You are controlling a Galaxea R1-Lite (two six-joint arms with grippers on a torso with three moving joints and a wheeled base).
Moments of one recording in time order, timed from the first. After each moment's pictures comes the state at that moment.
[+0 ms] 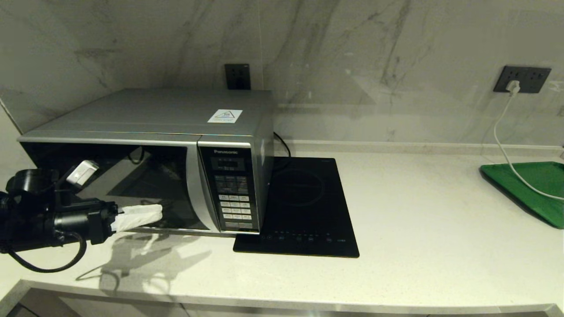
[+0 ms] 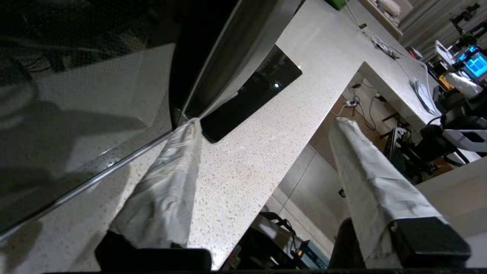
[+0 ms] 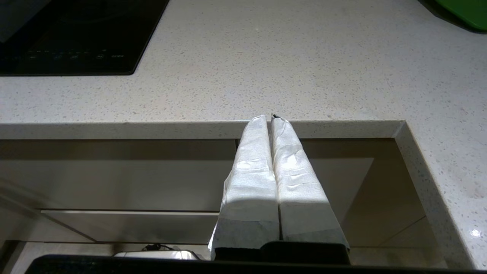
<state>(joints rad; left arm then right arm) 0.30 1.82 -0.92 0.03 -1.31 0.47 0.00 0.00 -0.11 0.26 -0.04 0.09</state>
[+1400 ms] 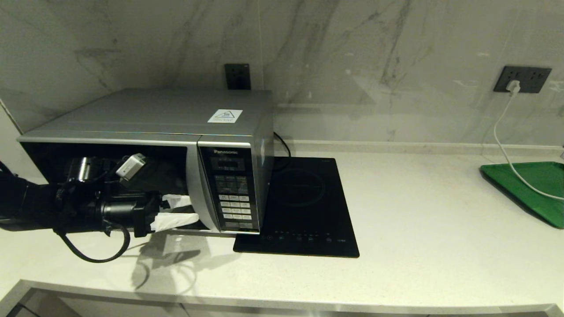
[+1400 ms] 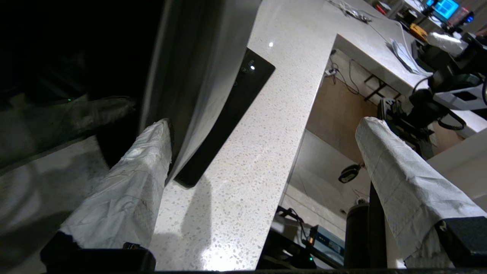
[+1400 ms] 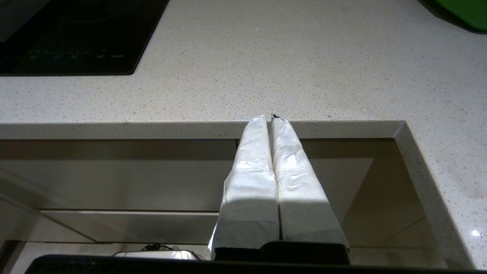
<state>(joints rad) 0.09 1.90 -0.99 -0.07 -1.31 0.48 0.00 0.00 -0.11 0.26 -0.04 0.09</state>
